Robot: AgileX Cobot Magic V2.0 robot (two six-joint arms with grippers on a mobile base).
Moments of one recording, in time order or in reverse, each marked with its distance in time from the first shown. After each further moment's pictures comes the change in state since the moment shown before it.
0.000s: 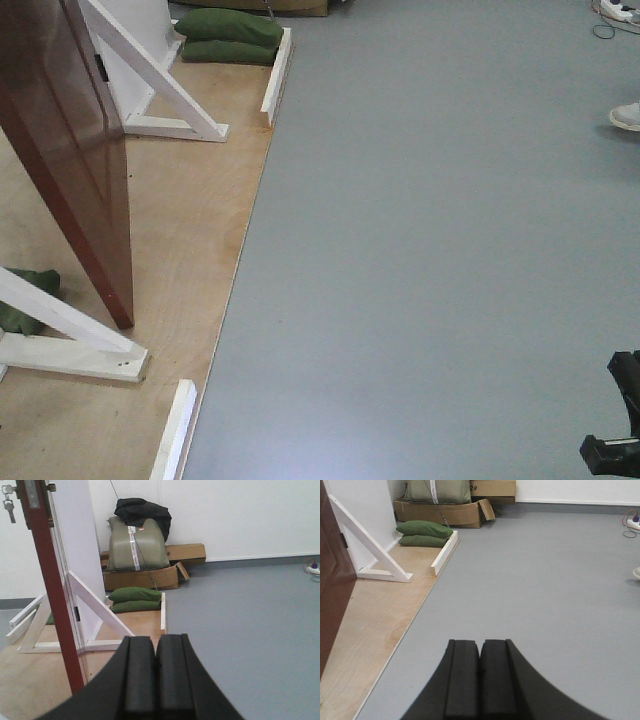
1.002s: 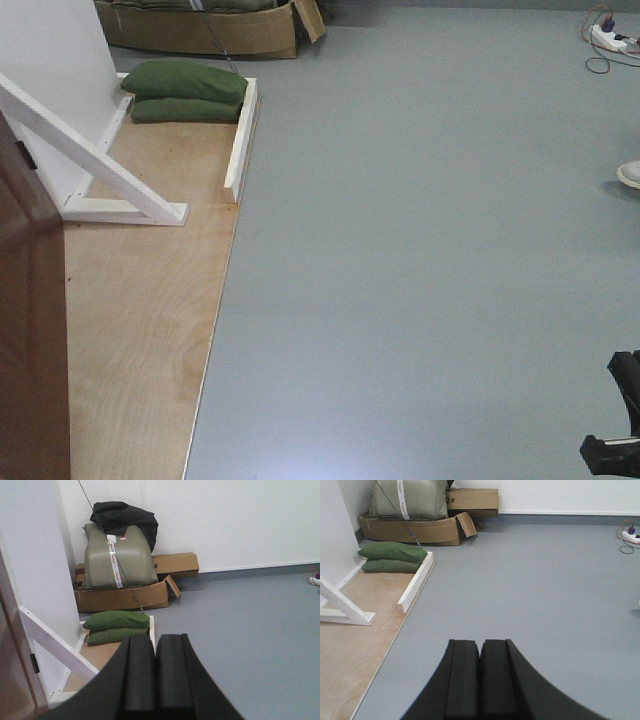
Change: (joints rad) left arm 0.000 0.000 0.000 0.000 0.000 0.000; right arm 0.000 0.000 0.000 0.000 0.000 0.000
